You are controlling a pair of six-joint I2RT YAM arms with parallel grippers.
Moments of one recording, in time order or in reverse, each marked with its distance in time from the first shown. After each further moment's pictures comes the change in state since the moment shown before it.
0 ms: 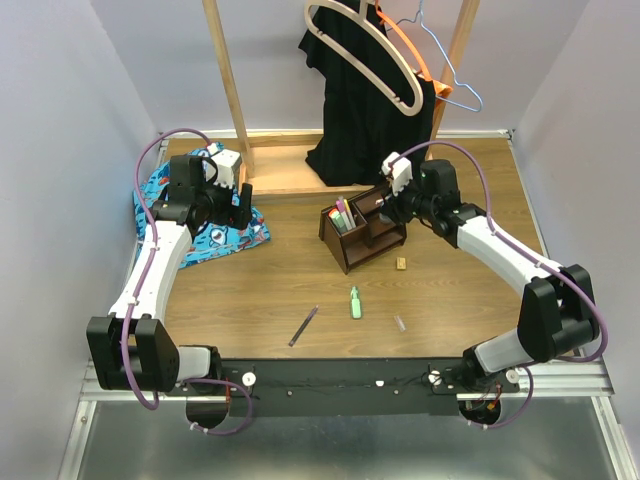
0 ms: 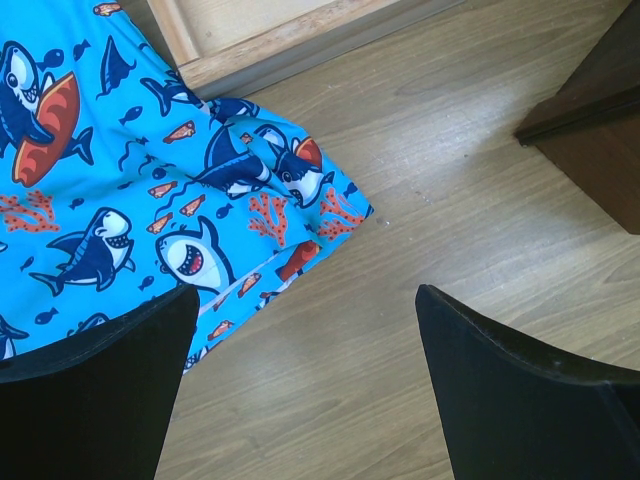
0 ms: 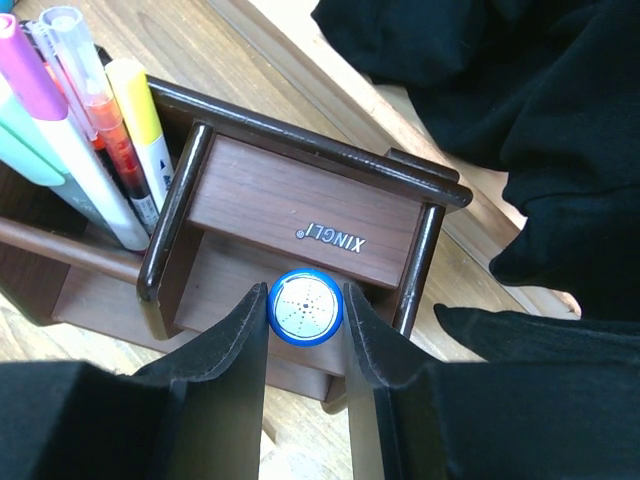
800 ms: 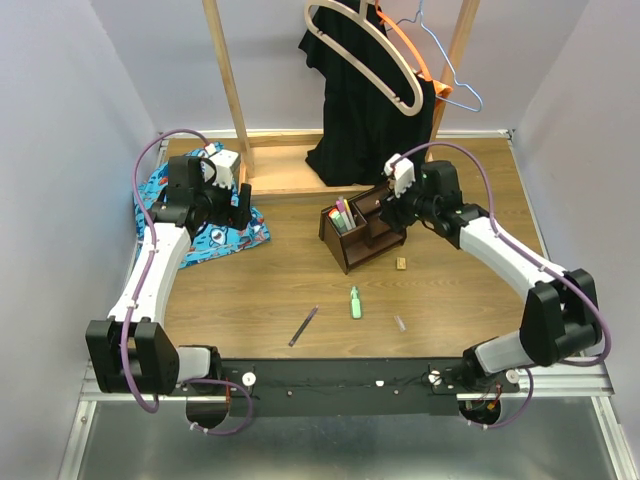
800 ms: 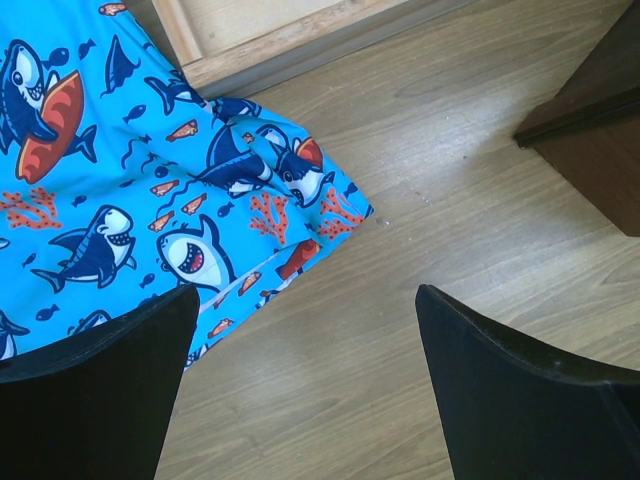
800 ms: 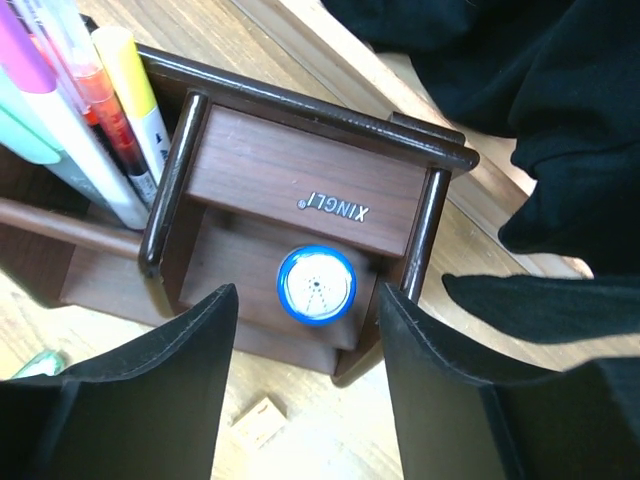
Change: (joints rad) left arm 0.005 -0.011 -0.007 0.002 0.001 -0.006; right arm 0.000 -0.016 -0.001 -0.053 0.025 0.027
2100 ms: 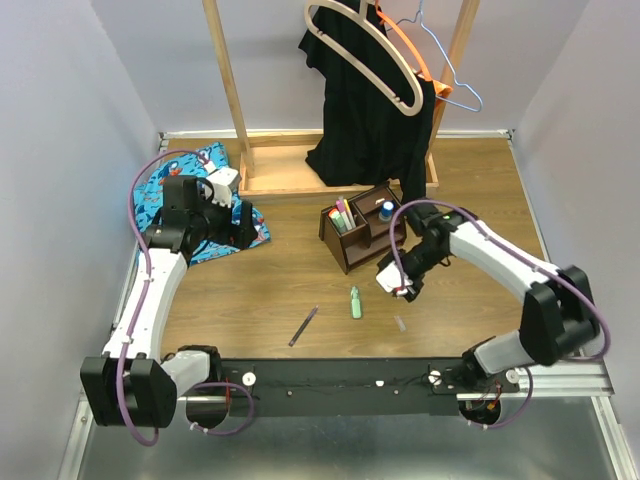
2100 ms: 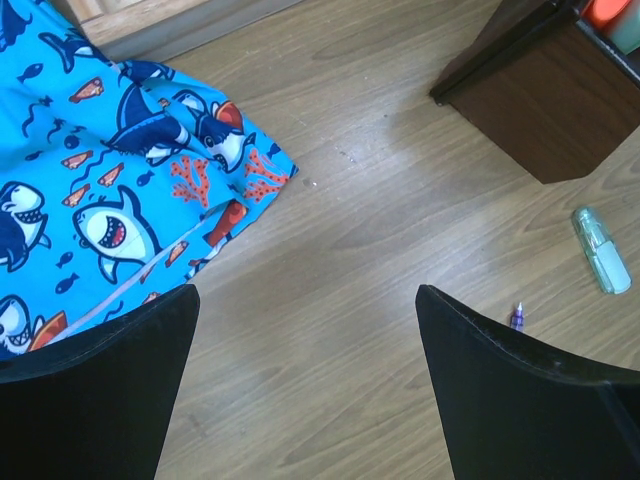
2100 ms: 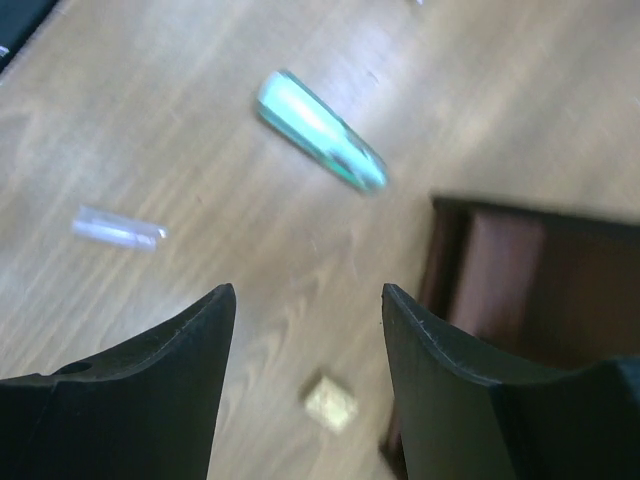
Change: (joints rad) left arm -0.004 -0.153 -0.119 -0.032 0.131 -0.033; right arm 0.066 -0.041 -0.011 -0.876 -0.434 -1.558
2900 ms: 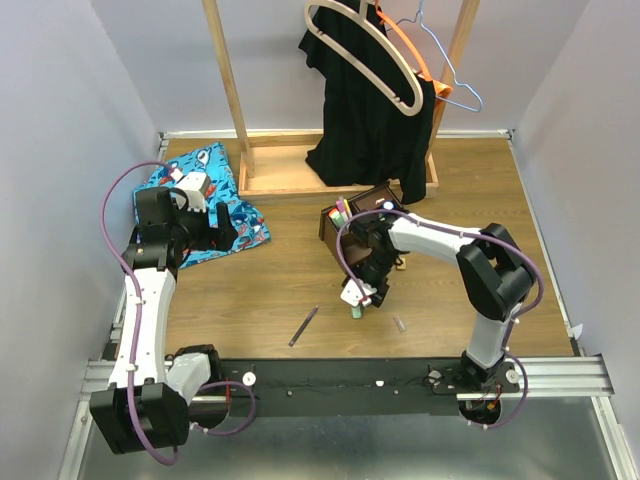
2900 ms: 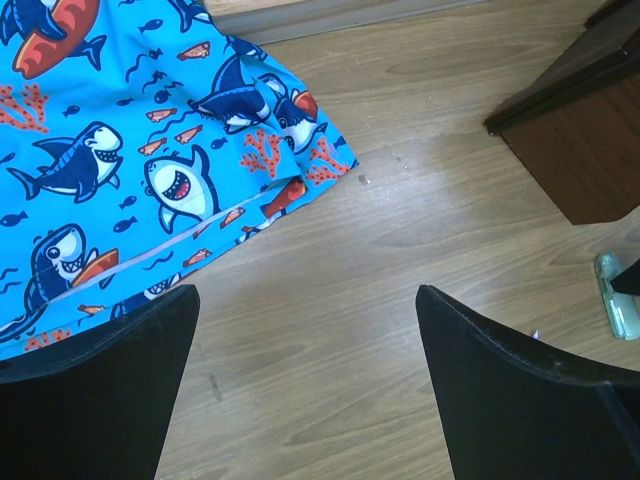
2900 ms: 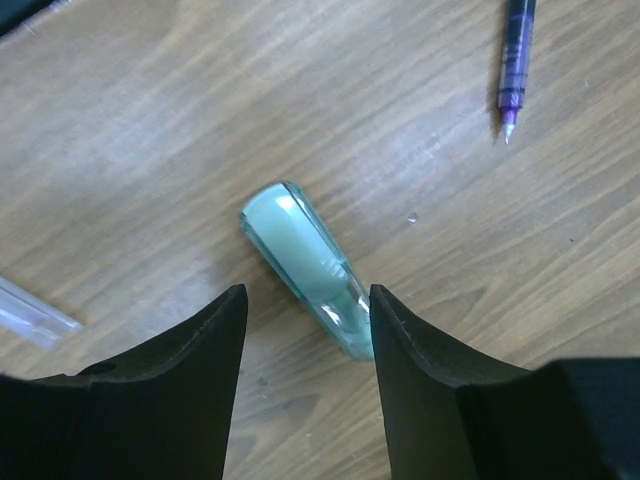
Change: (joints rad) left arm 0.168 -0.140 -0.070 -0.006 0.002 -0.056; right arm 0.270 0.427 0.196 -0.018 0.071 -0.085
